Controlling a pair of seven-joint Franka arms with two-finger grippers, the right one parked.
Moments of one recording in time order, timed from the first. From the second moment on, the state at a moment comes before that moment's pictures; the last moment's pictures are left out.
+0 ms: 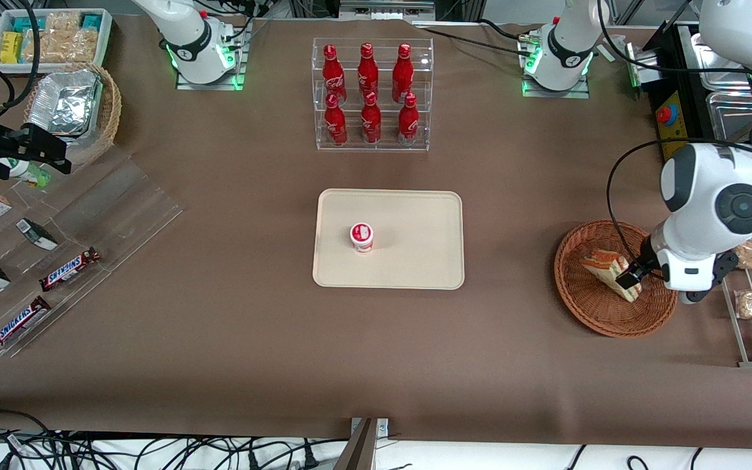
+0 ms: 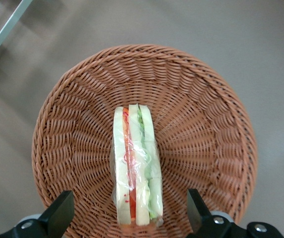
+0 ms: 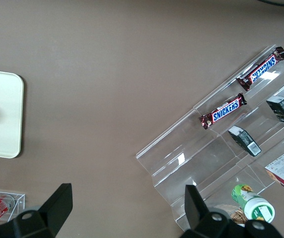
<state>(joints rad) 0.09 0.42 -0.08 -1.81 0.23 2.20 -0.88</state>
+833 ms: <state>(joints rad) 0.10 0.46 -0.08 -1.96 0.24 2.45 -0.94</state>
